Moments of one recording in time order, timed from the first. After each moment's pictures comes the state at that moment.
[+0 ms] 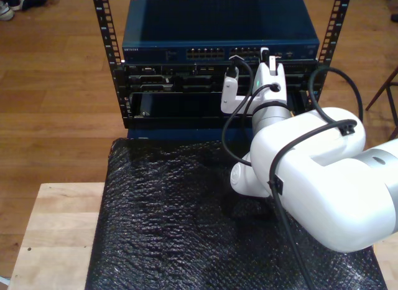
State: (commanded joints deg) left arm 81.8 -27.0 -6.9 0.5 61.0 -177.8; right arm 23.6 43.5 -69.9 27.0 -71.7 -100.0
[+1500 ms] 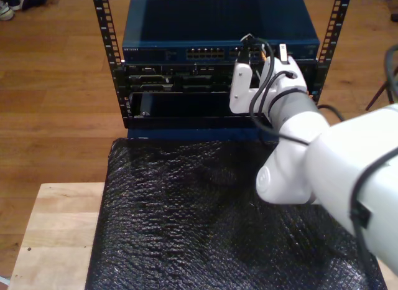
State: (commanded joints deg) left arm 81.8 -27.0 -6.9 0.6 61.0 -177.8; right arm 21.1 10.7 -45.2 18.7 -41.3 -95.8
